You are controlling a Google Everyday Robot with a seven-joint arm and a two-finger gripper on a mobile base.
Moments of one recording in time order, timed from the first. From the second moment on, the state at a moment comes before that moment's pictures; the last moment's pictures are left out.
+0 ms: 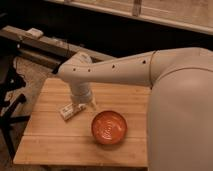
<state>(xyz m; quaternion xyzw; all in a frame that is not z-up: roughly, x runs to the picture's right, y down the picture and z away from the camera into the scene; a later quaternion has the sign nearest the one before) -0.103 0.102 0.703 -0.26 0.23 0.64 0.68</state>
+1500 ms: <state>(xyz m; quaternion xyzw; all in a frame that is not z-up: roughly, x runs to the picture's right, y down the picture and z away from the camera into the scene) -0.263 0.102 0.841 -0.31 0.23 0.61 0.69</state>
